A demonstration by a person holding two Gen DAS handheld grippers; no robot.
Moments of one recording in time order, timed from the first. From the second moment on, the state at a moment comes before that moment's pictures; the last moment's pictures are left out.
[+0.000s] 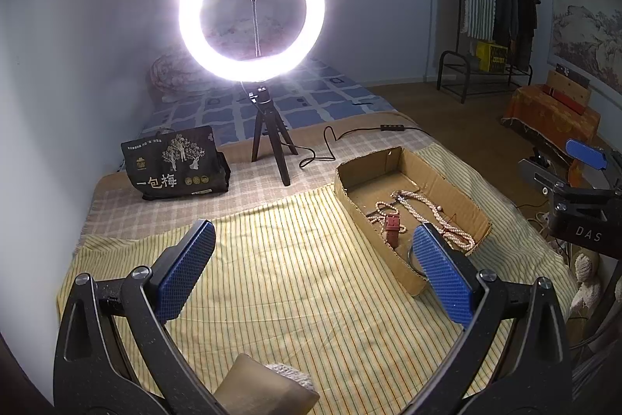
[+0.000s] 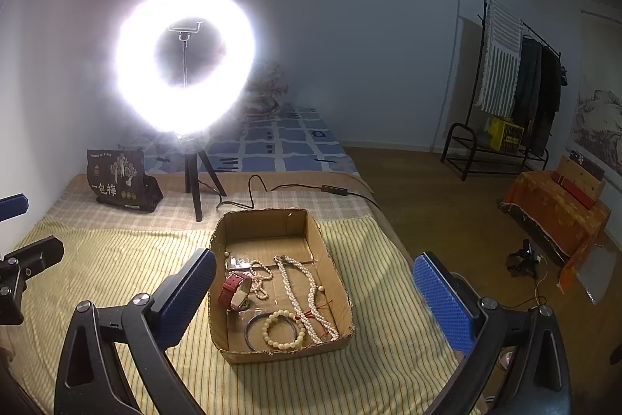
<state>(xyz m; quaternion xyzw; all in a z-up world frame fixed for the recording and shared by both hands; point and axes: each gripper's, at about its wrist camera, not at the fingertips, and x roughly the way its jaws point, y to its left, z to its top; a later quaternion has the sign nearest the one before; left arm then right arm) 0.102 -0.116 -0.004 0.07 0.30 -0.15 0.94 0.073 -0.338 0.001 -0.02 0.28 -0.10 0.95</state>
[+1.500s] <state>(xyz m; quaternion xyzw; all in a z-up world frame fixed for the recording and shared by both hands) 0.101 -0.118 -0.001 0.07 0.30 -0.16 0.94 0.075 -0.339 -0.004 -0.02 0.29 -0.10 0.95</state>
